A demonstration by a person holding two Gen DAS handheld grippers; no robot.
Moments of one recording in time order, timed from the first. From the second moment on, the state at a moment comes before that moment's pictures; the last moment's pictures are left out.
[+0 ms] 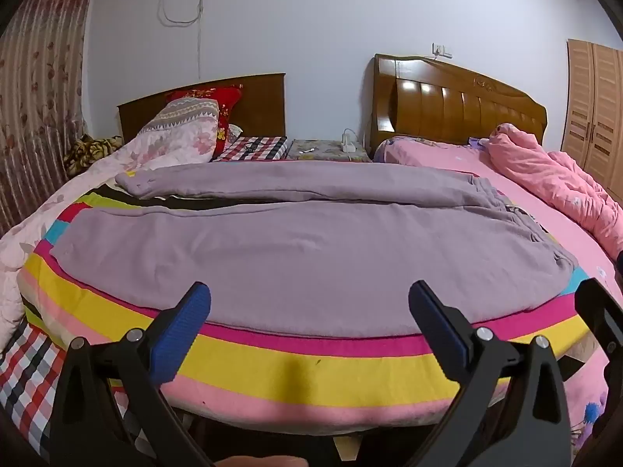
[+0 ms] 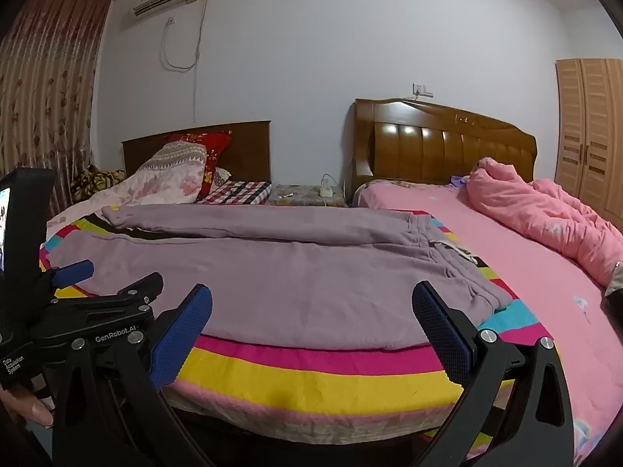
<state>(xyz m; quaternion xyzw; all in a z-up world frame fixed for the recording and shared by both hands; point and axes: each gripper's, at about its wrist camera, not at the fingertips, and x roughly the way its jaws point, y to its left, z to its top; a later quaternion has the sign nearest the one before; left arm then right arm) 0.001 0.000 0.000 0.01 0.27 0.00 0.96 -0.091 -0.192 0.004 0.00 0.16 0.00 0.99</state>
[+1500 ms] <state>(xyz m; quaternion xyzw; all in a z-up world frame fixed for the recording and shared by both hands) 0.001 0.002 -0.005 0.00 0.27 0.00 0.96 -0.085 -0.195 -0.007 0.01 0.19 0.01 0.98</state>
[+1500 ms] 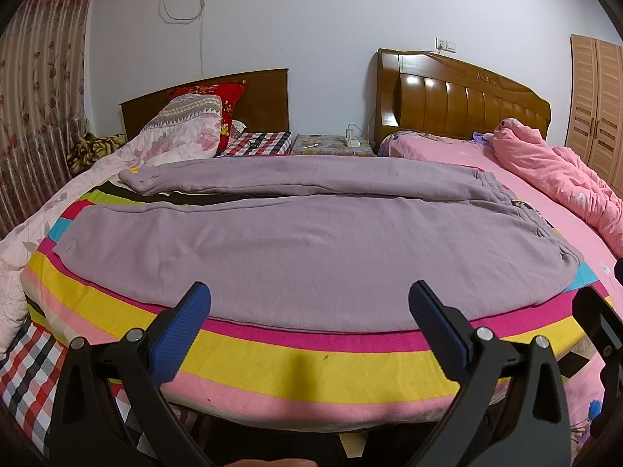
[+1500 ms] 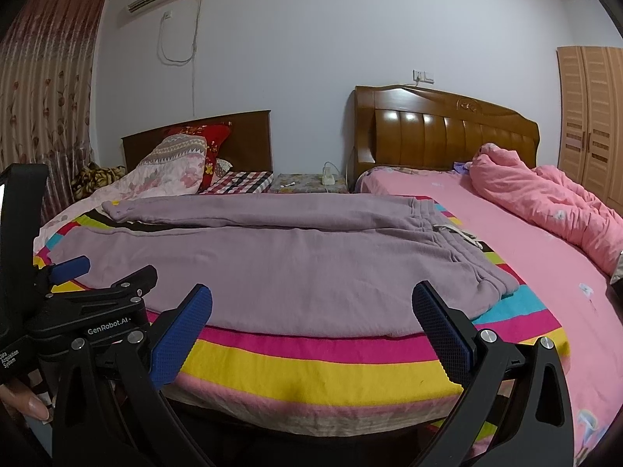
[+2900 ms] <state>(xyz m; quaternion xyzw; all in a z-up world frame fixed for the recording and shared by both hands) 0.002 0.004 -0.012 0.01 0.29 0.01 0.96 -0.080 -0.197 -0.015 0.02 0.21 0.00 0.98</state>
